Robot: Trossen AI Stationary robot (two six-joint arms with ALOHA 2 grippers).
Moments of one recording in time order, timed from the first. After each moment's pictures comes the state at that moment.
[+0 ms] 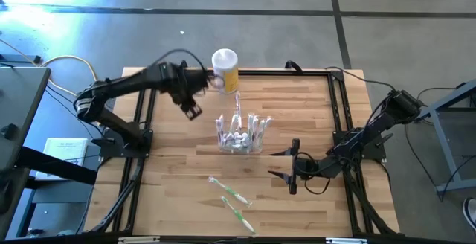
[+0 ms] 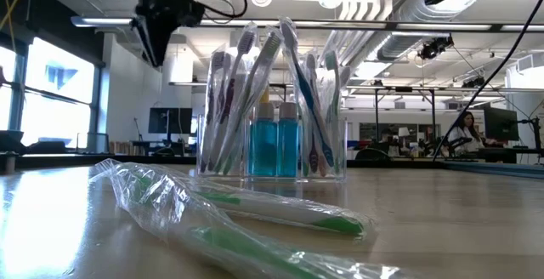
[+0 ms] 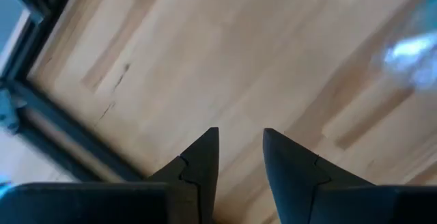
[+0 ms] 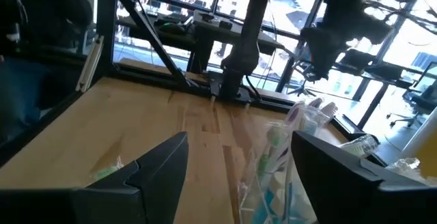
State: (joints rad) left arm 0.36 1.43 1.45 -1.41 -0.18 -0.34; right arm 0.65 1.36 0.50 0.79 0.75 -0.17
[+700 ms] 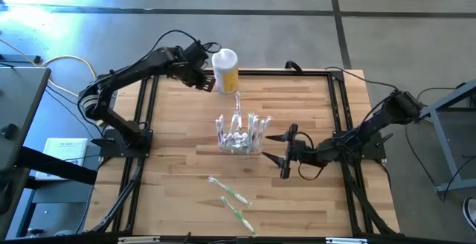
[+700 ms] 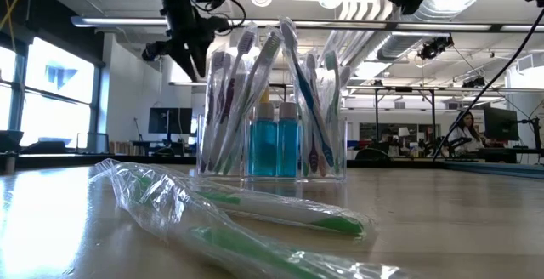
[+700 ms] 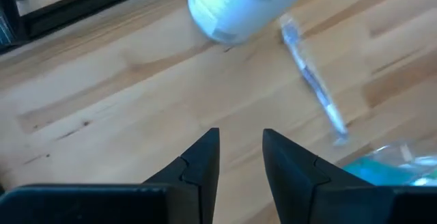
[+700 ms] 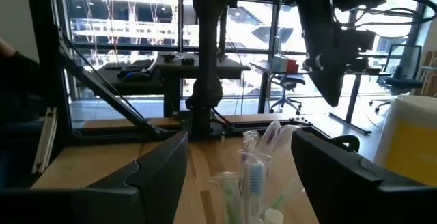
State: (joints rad) left arm 0.59 1.48 1.45 -1.07 -0.04 -0.56; right arm 0.49 1.36 0.50 0.98 0.70 -0.08
